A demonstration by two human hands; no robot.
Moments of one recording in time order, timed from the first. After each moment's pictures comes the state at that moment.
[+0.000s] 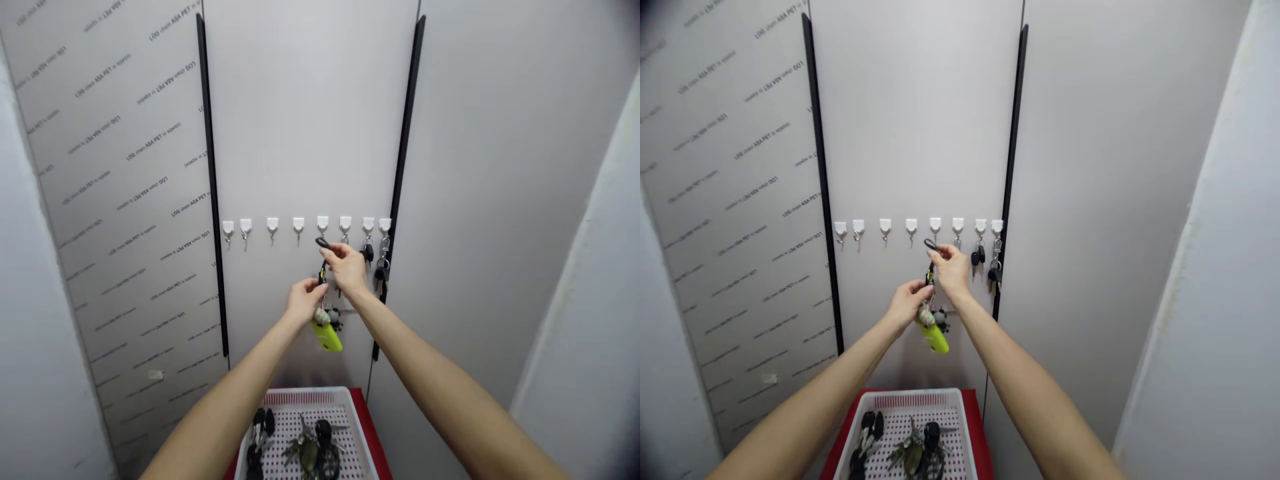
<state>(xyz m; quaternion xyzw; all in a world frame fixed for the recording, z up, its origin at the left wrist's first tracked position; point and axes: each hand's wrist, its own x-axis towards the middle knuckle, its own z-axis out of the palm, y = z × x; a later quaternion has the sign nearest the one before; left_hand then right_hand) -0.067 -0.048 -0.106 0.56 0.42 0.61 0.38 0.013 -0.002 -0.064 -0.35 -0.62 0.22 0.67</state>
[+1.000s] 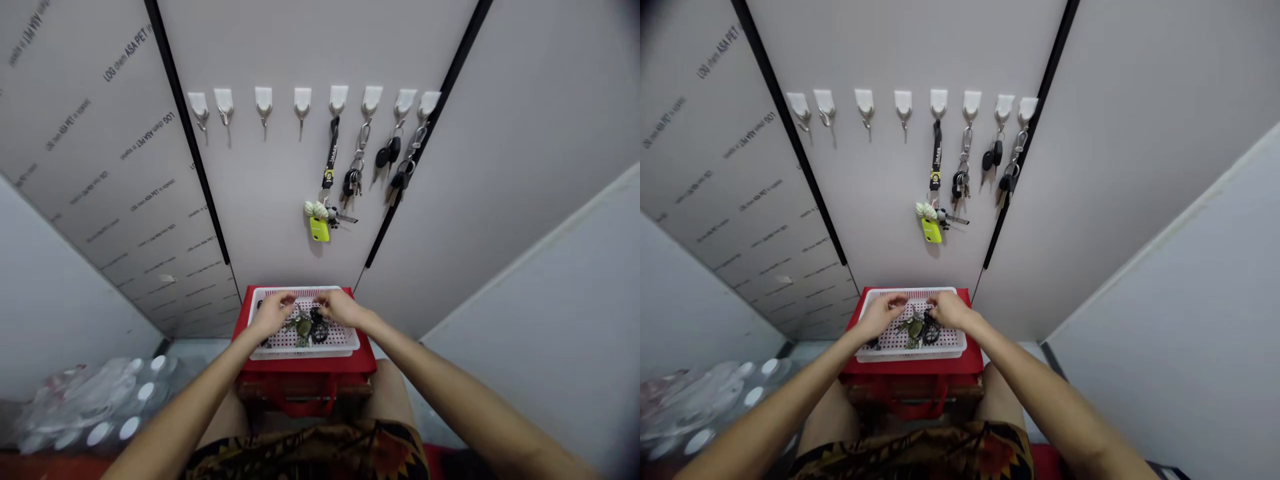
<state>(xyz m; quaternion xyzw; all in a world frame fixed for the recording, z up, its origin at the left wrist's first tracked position) -0.121 -0.100 -0.296 0.66 0.58 0.38 0.30 0.047 -0.057 -0.273 -0.41 -0.88 0.20 0.15</state>
